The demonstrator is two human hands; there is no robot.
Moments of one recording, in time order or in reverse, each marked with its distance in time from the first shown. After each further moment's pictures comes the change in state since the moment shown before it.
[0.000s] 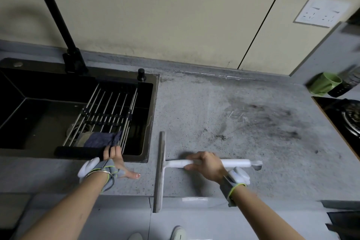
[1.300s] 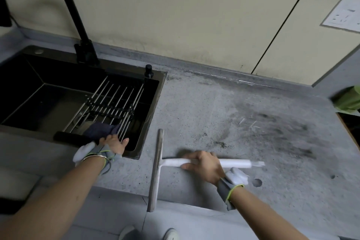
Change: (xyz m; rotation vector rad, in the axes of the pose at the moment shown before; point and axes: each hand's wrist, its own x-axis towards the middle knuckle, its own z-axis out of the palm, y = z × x) left_hand 0.005 0.036 -0.016 -0.185 0.221 -0.274; right_hand 0.020 0.022 -0.020 -0.143 -0.034 -0.134
